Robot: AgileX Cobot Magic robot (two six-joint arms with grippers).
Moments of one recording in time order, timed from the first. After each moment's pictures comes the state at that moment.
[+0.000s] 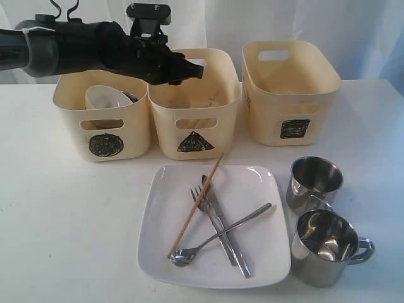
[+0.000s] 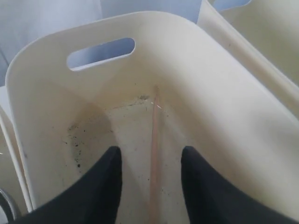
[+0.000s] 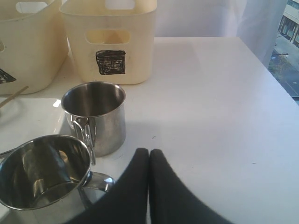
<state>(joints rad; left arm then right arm) -0.51 2.03 -1.66 -0.26 0.24 0.15 0.04 0.01 -0.01 0.00 0.36 0.04</state>
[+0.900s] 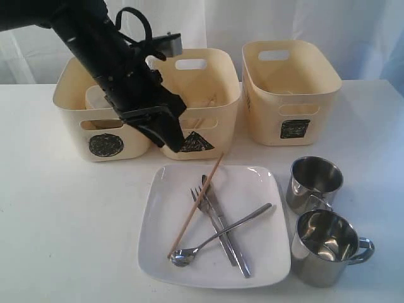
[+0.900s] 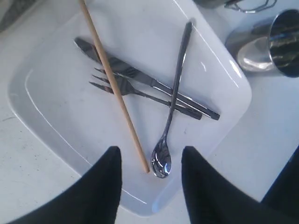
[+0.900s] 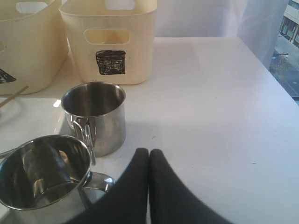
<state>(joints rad) -0.52 1.85 -1.66 -0.49 1.25 0.41 0.04 0.01 -0.01 0.00 0.36 0.04</state>
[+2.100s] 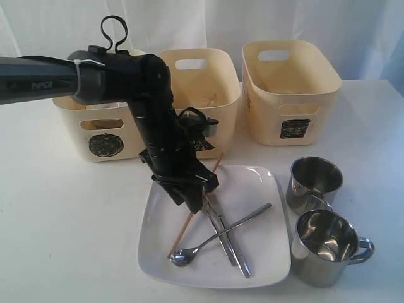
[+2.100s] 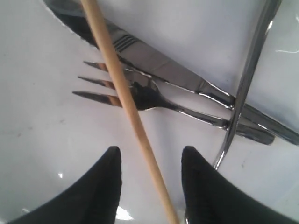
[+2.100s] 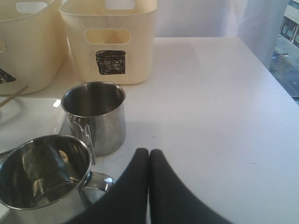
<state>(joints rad) -0.65 2.11 -1.66 -0.36 1.13 0.31 0.04 0.01 -0.01 0.00 0.36 0.04</state>
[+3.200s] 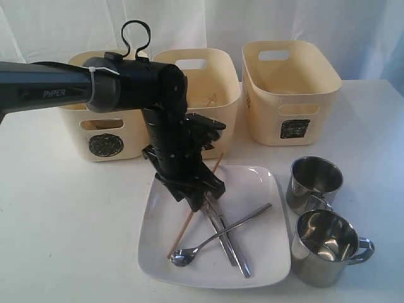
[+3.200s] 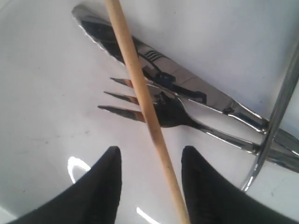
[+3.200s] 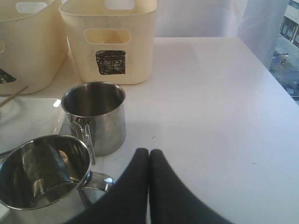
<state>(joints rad) -0.71 2.11 -1.66 -0.20 1.06 0.16 0.04 0.01 -0.01 0.00 0.36 0.04</state>
